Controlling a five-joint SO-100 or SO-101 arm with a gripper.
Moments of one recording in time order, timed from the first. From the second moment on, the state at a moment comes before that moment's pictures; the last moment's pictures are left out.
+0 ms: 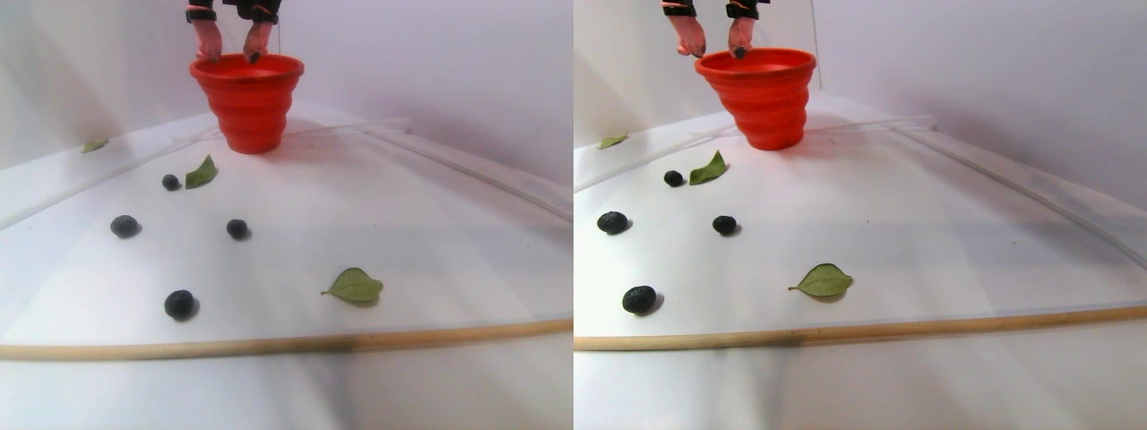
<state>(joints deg) -4.2 144.5 131.7 46.0 -98.7</state>
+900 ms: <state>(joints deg) -2.4 165.7 149.8 59.9 -95.1</state>
